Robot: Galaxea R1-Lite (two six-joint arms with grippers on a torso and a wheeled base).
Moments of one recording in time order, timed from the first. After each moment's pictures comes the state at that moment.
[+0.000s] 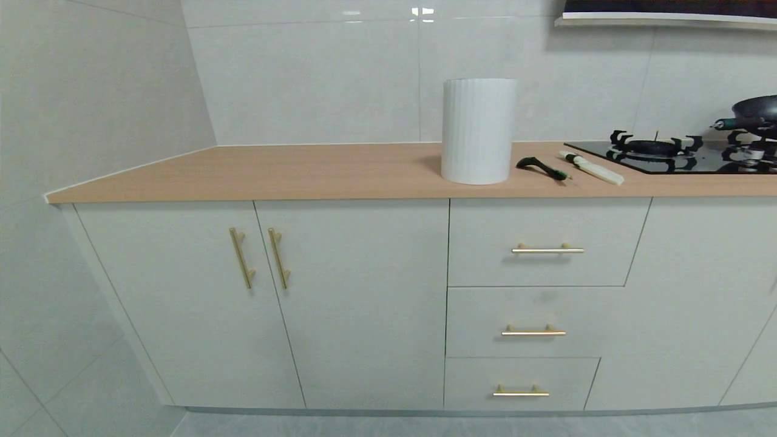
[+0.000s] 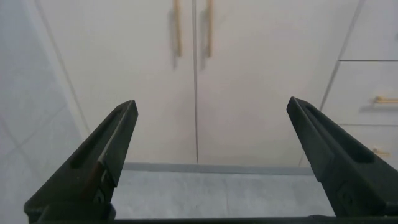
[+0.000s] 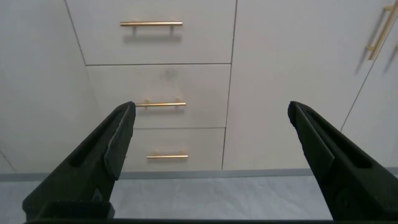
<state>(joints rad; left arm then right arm) 0.00 0.00 0.00 0.00 0.02 -0.01 -0.01 0.00 0.00 0.00 -0.04 -0.02</state>
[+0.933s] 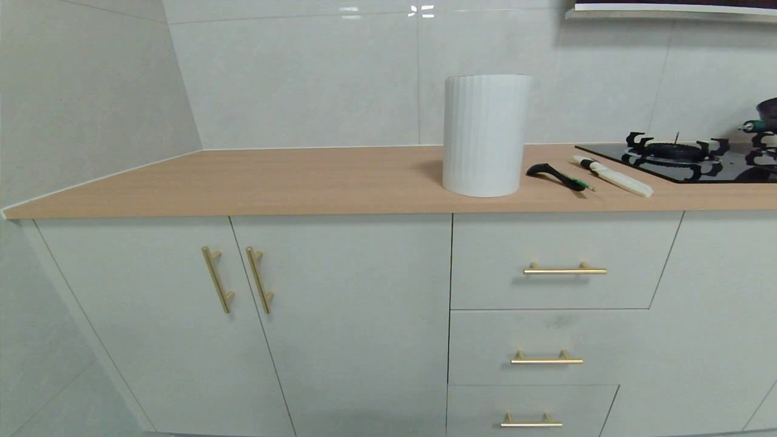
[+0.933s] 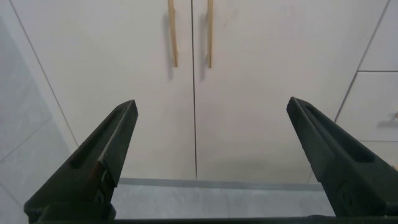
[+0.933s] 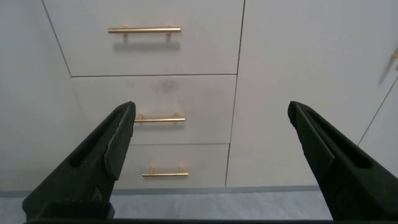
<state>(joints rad) 0.00 0.00 0.00 0.00 0.02 -0.01 0.00 0.00 0.00 0.00 -0.04 -0.02</state>
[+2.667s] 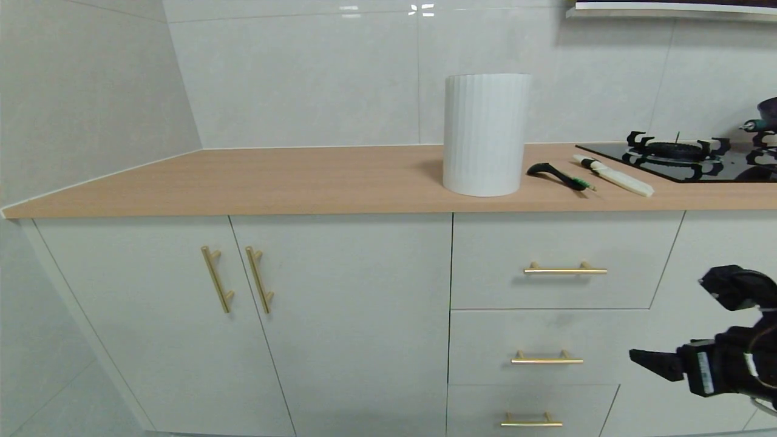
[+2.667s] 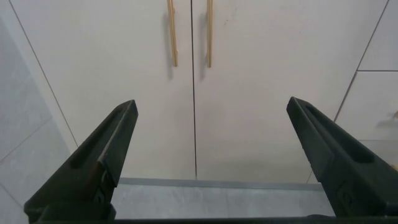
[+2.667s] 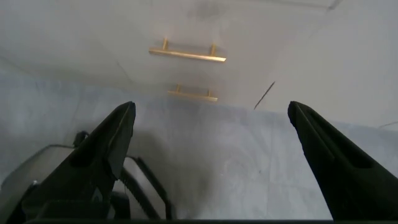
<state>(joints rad) 0.00 0.00 0.00 0.00 0.02 -0.01 0.12 1.40 -0.43 -0.30 0.01 -0.01</state>
